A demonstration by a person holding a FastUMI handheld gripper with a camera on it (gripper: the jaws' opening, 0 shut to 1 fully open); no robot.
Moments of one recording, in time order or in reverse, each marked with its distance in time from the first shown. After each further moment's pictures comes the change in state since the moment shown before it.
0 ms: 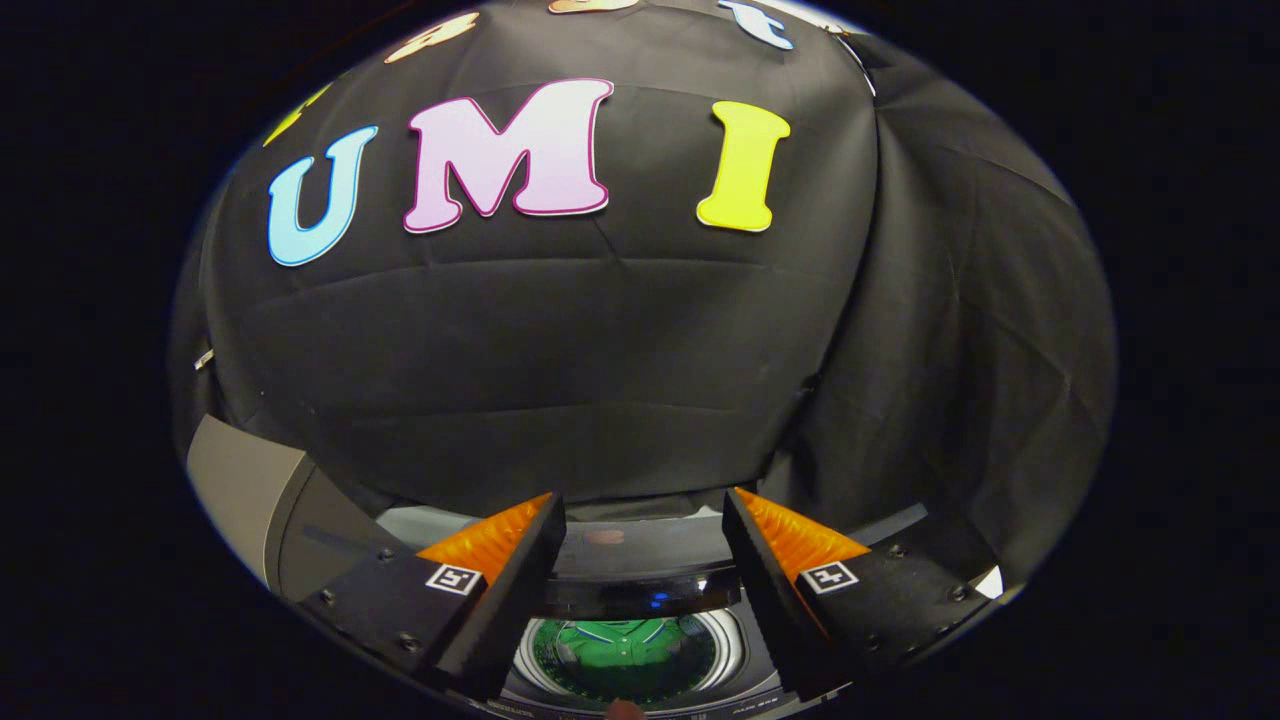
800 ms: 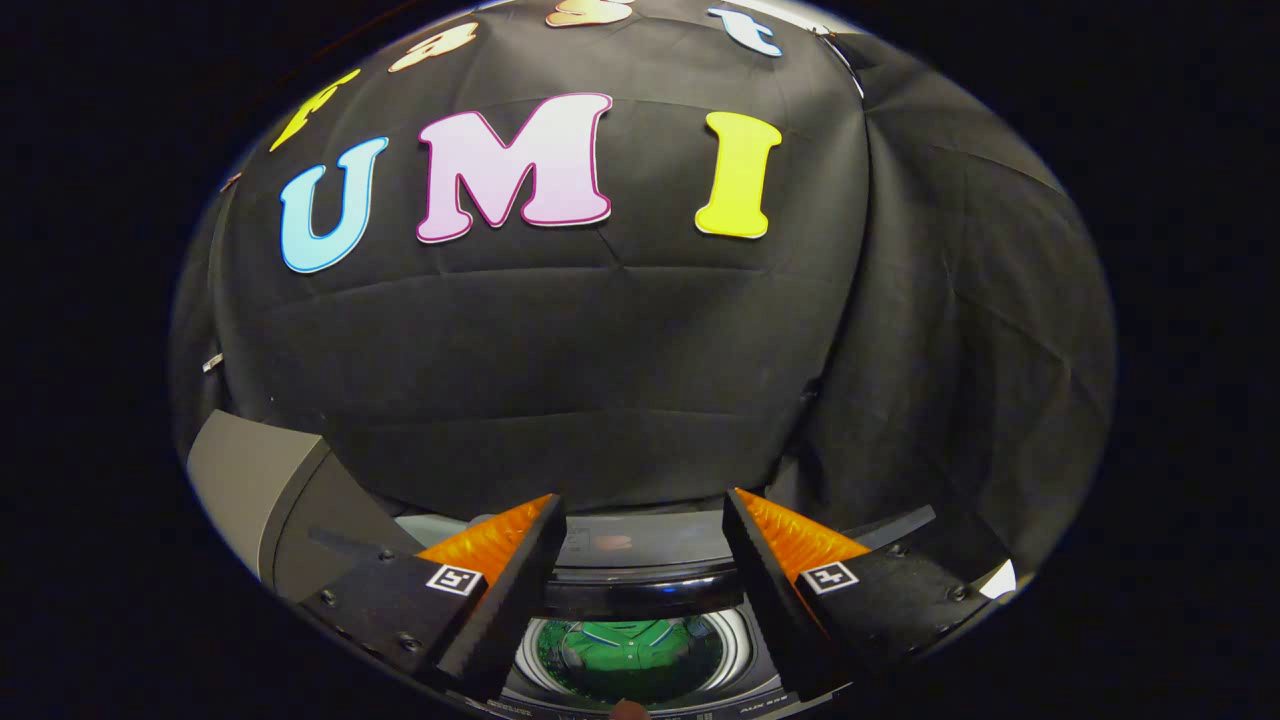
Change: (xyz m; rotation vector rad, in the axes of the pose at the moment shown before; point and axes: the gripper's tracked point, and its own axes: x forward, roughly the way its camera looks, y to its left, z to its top) arm -0.009 -0.003 -0.008 0.010 -0.046 0.012
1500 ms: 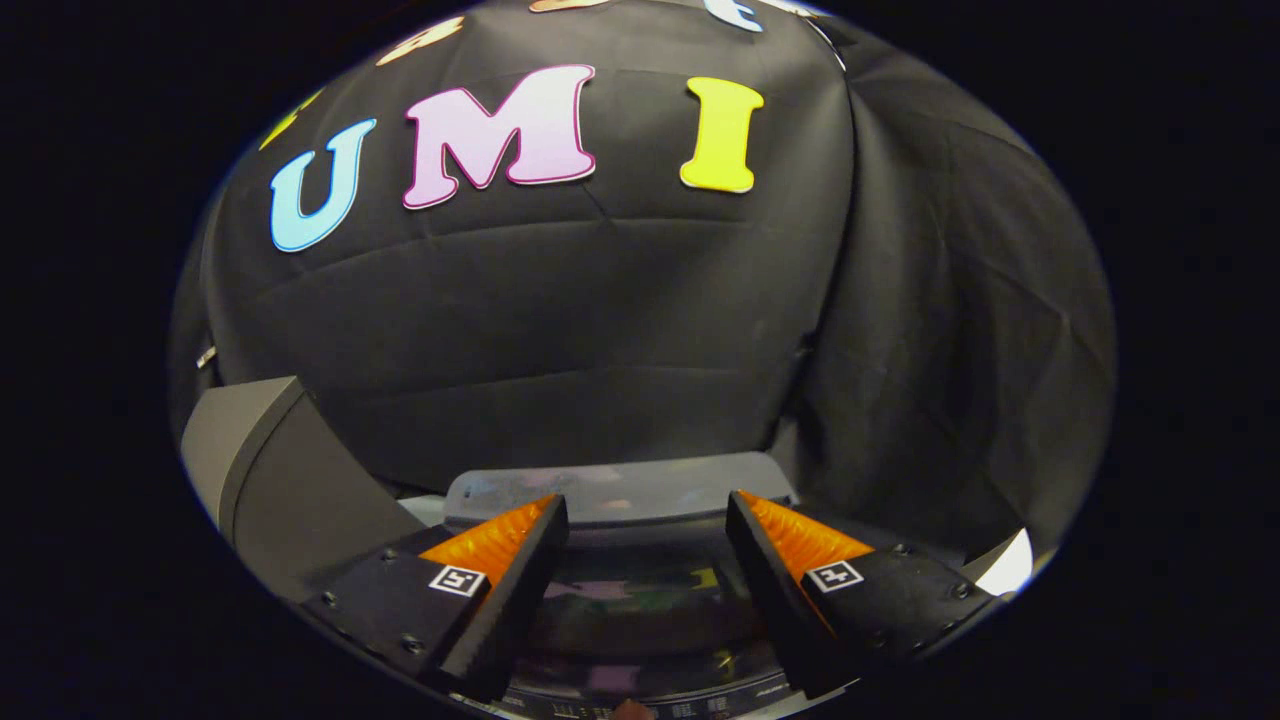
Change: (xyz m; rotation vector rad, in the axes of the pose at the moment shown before) arm 0.006 -0.010 -0.076 0.083 0.107 -0.001
